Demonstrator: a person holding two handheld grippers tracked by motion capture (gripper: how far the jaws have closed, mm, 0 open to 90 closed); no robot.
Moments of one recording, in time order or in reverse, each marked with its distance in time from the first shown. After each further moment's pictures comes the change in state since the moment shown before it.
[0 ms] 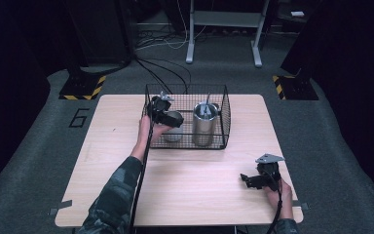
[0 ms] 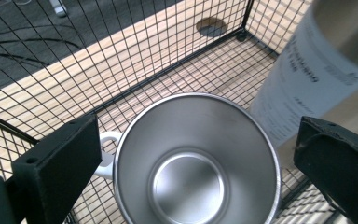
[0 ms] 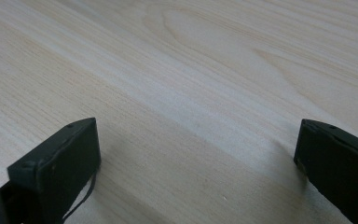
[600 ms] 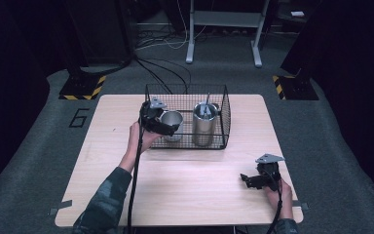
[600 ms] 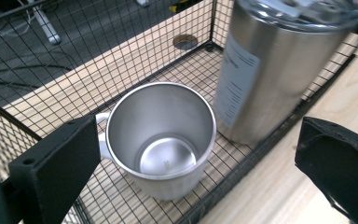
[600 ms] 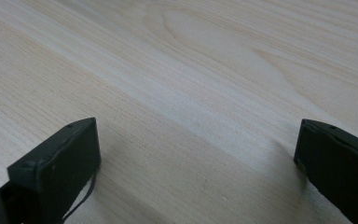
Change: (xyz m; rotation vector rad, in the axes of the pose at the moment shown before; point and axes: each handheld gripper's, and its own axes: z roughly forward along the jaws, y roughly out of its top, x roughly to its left) left arm -0.019 -0.021 -0.059 -0.103 -0.042 0.054; right arm 0.000 0.000 0.000 0.000 0.000 0.000
